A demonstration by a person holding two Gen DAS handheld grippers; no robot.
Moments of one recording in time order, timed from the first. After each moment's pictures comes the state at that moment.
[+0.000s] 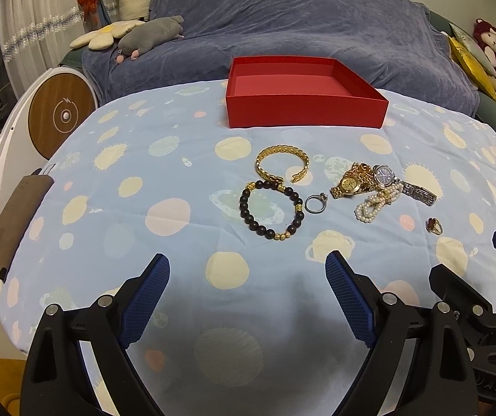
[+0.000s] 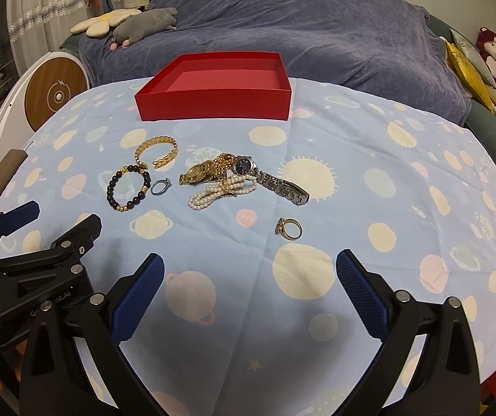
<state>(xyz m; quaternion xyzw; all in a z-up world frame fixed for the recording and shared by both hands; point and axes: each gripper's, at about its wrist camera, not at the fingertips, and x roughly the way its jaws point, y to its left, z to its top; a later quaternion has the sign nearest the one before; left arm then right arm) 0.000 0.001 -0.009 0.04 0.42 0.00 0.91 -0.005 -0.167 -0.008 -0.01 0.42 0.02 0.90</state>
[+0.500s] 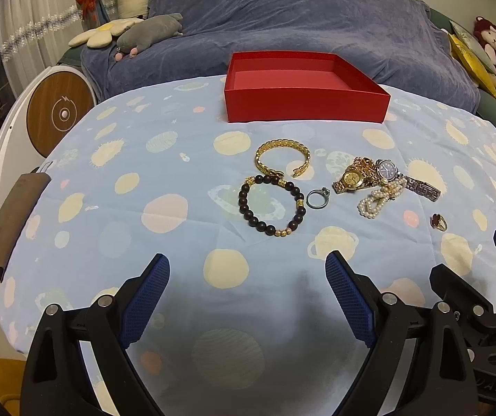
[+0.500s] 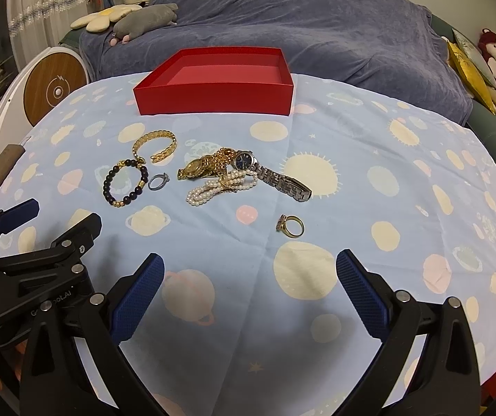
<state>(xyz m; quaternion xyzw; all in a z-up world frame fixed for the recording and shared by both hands) 0.002 0.003 -0.015 0.04 0.43 -0.01 0.90 -0.001 -0.164 -0.013 -0.01 0.43 0.02 0.90</state>
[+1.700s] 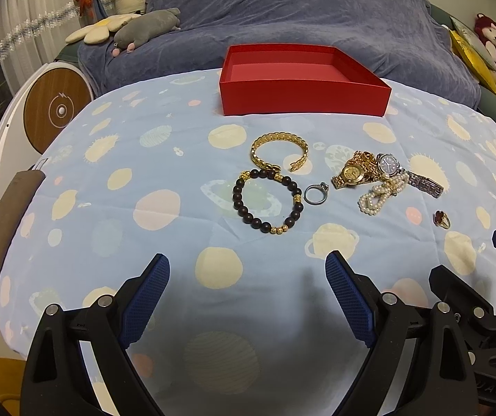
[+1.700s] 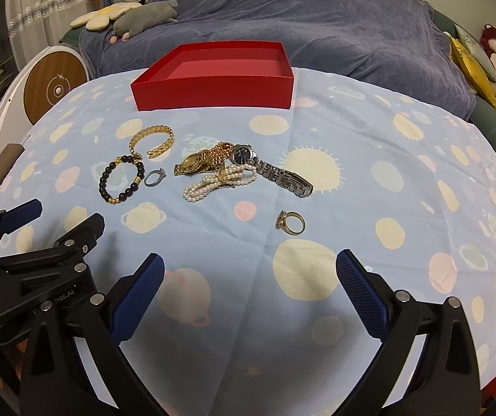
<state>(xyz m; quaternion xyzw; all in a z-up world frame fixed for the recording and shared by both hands) 0.007 -0.002 -0.023 0.04 0.44 -0.01 0.90 0.002 -0.167 -0.021 -0.01 0.44 0.02 0.90</state>
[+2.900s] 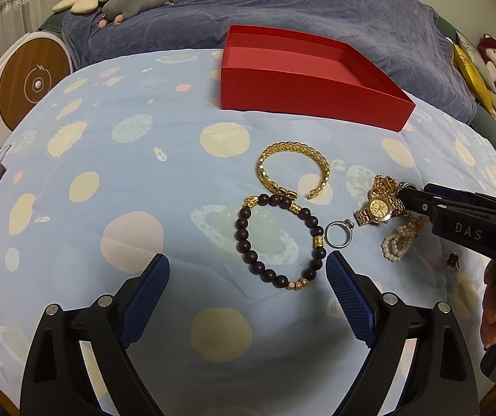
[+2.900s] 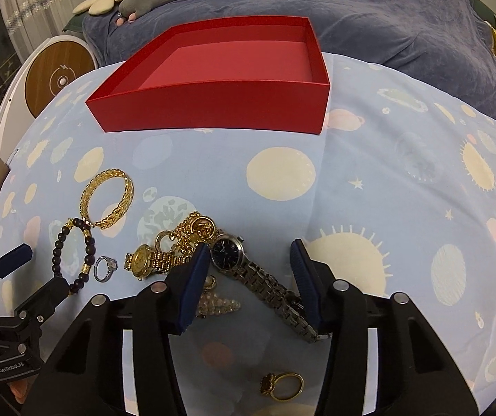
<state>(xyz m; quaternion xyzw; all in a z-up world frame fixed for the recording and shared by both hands) 0.064 0.022 -0.040 -0.02 0.47 -0.05 0.88 0.134 -0.181 -0.048 0.00 0.49 0.09 0.87</state>
